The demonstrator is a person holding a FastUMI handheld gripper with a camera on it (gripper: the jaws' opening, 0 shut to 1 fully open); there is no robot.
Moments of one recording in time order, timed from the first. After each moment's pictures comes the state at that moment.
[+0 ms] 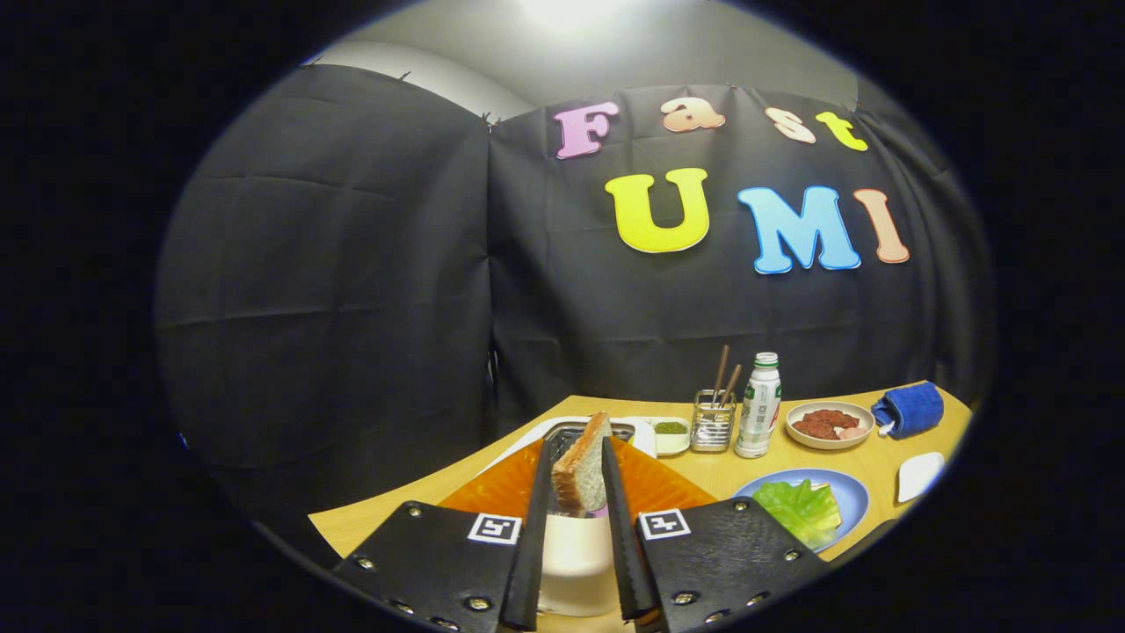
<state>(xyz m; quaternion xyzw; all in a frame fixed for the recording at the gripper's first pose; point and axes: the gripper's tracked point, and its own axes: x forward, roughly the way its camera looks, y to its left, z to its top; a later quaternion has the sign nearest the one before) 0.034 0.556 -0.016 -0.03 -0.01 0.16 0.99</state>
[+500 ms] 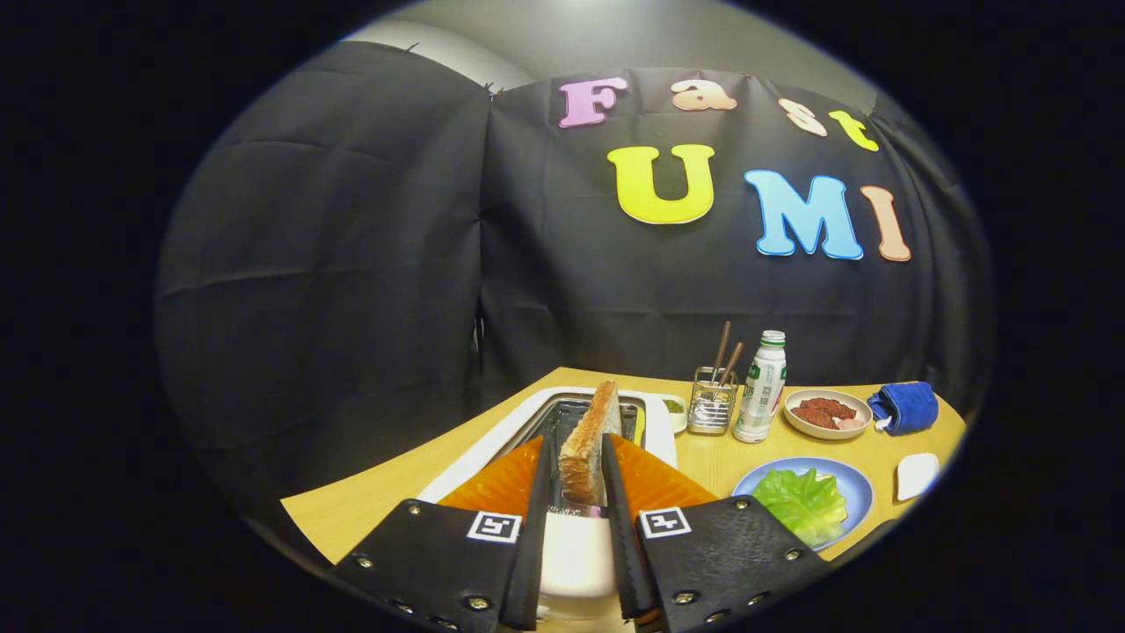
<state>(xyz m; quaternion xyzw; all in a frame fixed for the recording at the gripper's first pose) 0.066 0.562 -0.044 -0.06 0.02 0.13 0.99</state>
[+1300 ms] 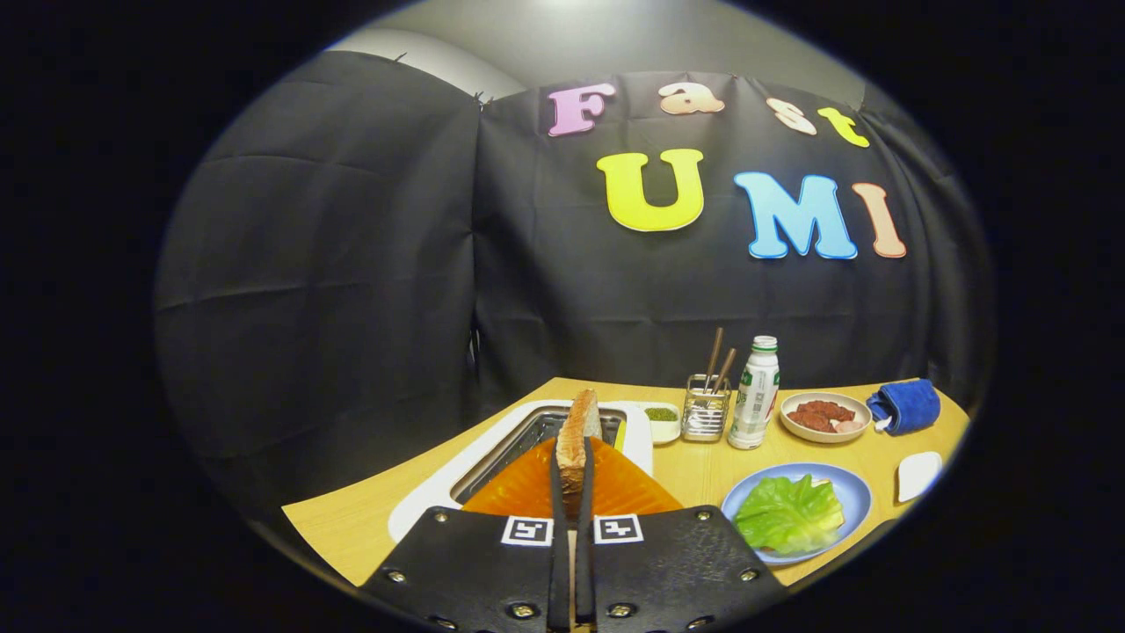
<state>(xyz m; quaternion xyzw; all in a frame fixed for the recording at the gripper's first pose) 0.063 0.551 -0.021 -0.04 0.01 0.13 0.99</state>
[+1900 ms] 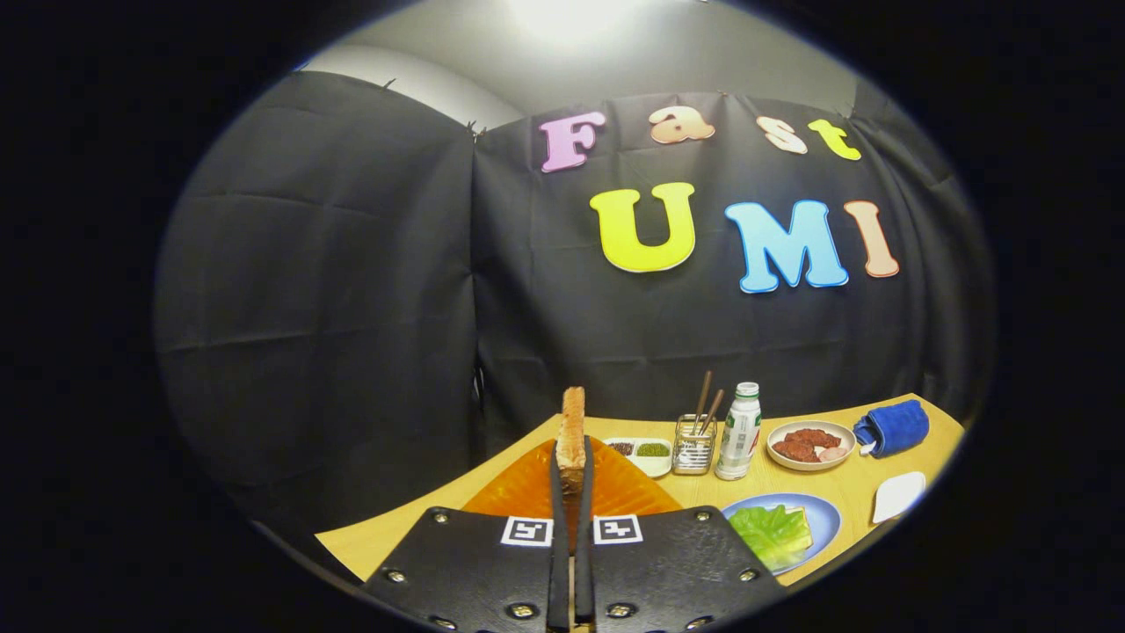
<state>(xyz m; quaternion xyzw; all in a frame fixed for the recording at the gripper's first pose) 0.032 0.533 0.052 -0.01 -0.03 0.14 0.99</state>
